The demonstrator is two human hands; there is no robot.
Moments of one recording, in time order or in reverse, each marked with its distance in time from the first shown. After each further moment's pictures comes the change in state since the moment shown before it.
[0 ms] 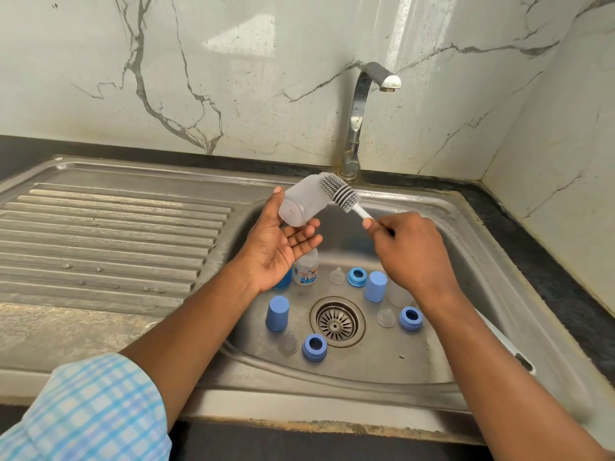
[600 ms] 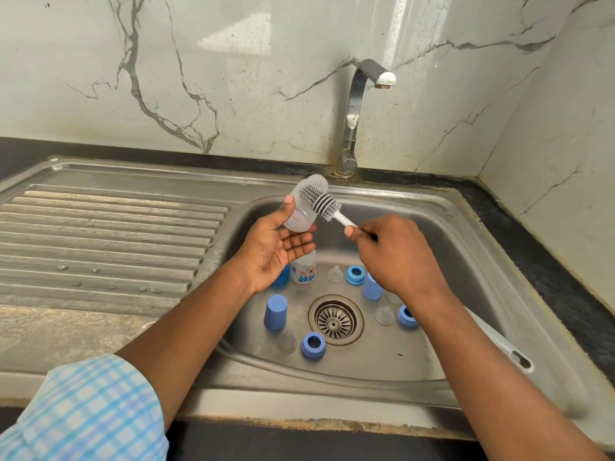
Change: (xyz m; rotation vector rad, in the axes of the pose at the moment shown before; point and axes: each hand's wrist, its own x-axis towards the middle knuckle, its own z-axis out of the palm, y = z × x) left_hand 0.001 -0.005 -0.002 0.169 0.016 0.036; right_hand -0.008 -0.011 0.004 -0.019 -0.118 -0.047
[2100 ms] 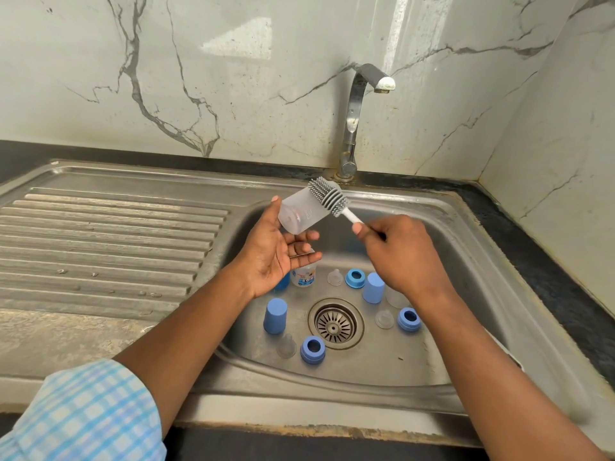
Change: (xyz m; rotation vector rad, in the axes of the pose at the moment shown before) left_hand 0.002 0.001 0.001 -0.088 -0.090 -0.083; right_hand 0.006 0.010 -0.004 0.073 0.056 0.013
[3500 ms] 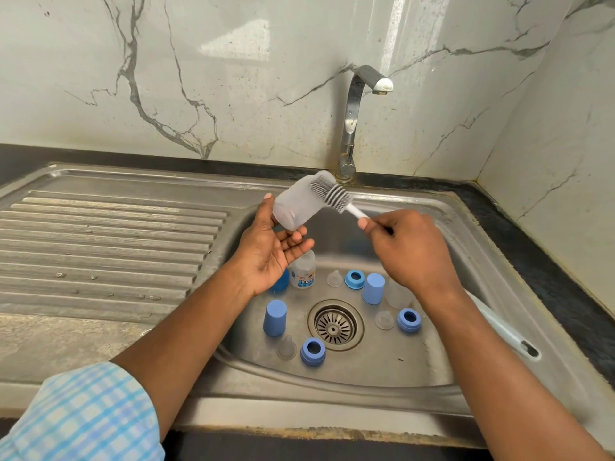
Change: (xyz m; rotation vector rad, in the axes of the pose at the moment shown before) left_hand -0.001 0.006 0.002 -0.073 0.133 0.035; right_hand 0.003 0.002 -0.008 -0.074 0.062 -0.030
